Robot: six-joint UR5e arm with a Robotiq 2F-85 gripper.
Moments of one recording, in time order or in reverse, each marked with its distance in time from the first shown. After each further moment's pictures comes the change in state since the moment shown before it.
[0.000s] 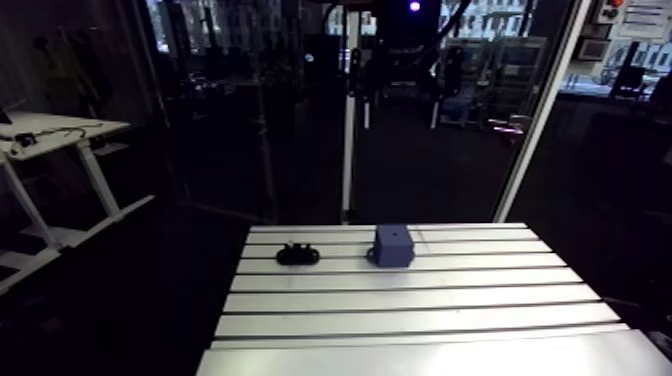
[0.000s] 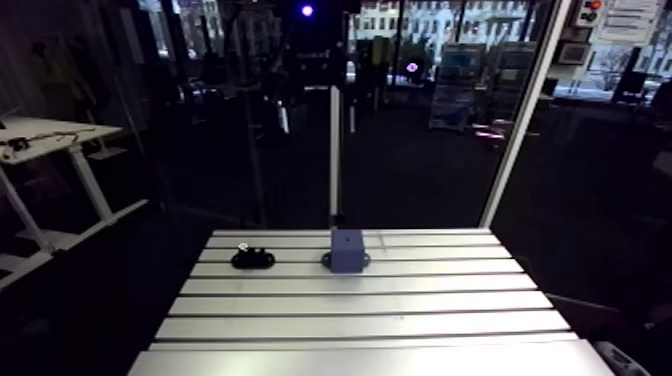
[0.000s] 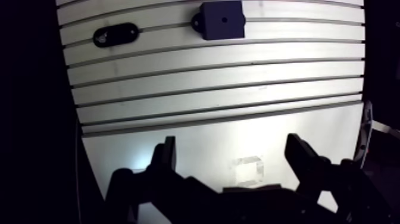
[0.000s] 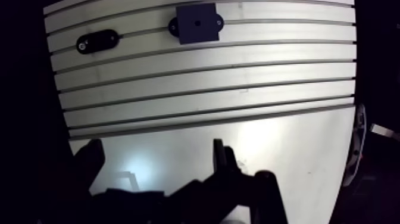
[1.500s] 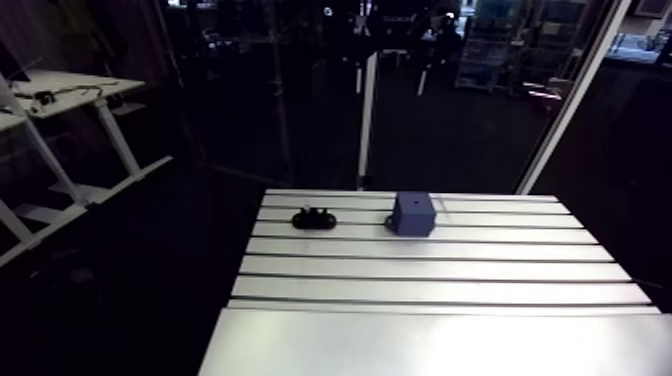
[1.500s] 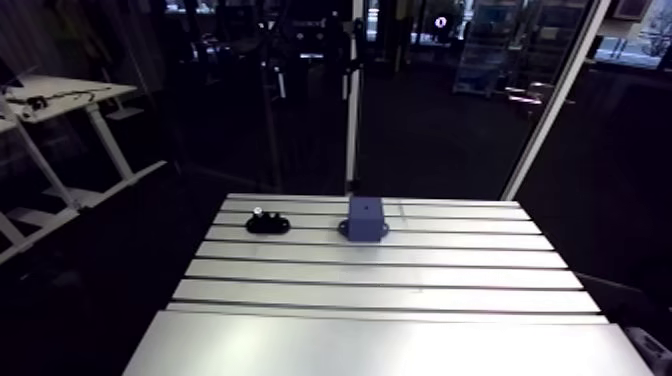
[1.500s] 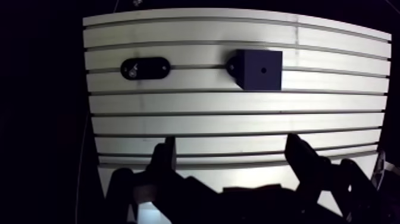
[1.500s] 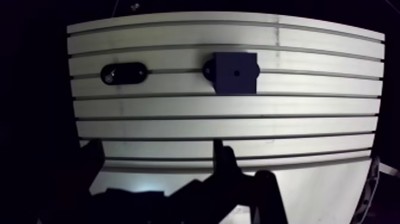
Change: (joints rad) arm 0.065 0.135 -0.031 -0.180 0.047 -0.025
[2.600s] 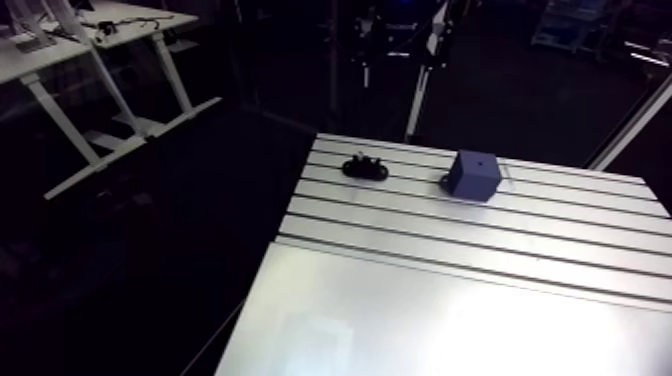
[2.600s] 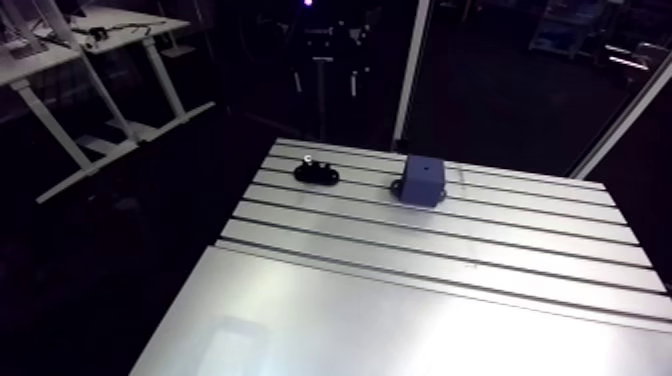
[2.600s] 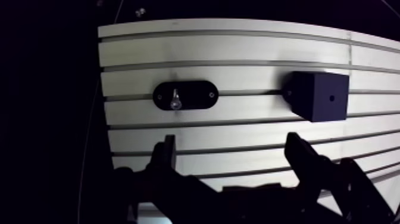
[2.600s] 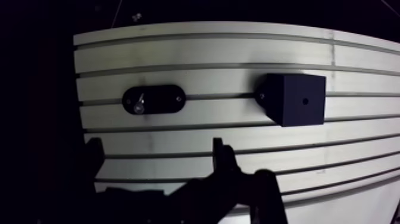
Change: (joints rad) arm 0.175 0.160 0.092 -0.295 -0.066 0.188
